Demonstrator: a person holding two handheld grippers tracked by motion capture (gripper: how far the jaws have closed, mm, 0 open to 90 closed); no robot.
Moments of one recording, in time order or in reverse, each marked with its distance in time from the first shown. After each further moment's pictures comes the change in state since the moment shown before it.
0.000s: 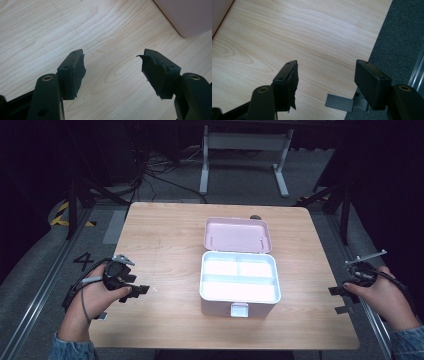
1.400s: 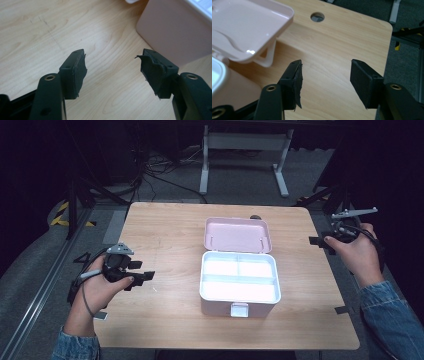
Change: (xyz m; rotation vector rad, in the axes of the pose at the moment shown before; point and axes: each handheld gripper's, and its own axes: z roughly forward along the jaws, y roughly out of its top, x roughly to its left) left arm -0.001 0.018 -0.013 -0.180 -0.024 0.026; right arm 0.021 0.112 -0.028 -0.369 -0.037 -0.059
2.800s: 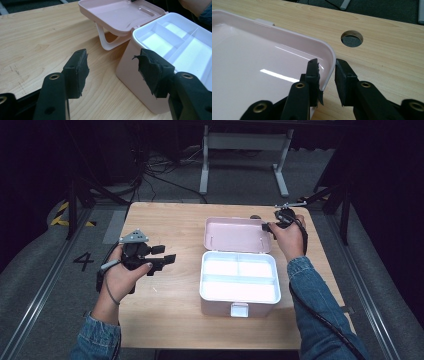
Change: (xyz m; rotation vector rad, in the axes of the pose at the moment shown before) left arm -0.013 0.039 0.030 -0.271 -0.133 0.015; right arm 0.061 0.054 0.154 -0.054 0.080 0.105
